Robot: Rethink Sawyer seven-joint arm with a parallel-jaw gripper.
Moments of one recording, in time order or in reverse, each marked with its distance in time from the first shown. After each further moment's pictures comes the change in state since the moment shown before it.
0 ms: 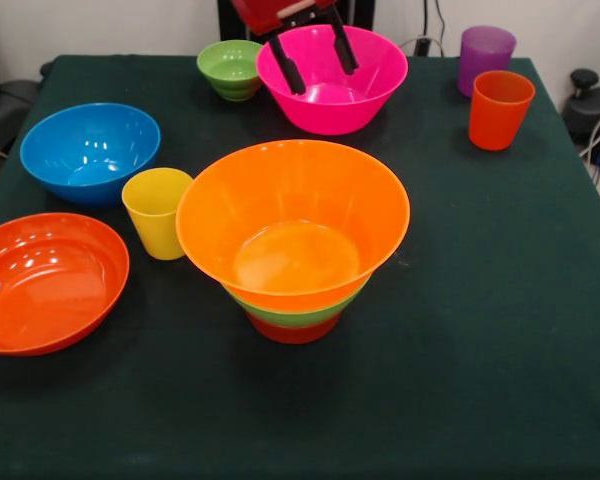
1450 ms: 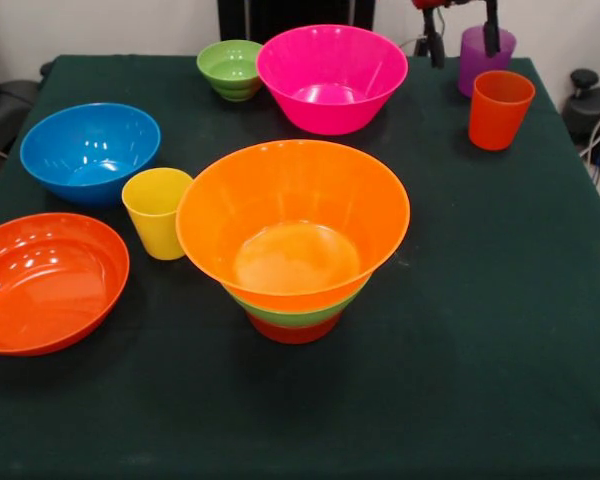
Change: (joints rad) arm 0.479 -0.176 -0.310 0.076 0.156 -0.147 0.256
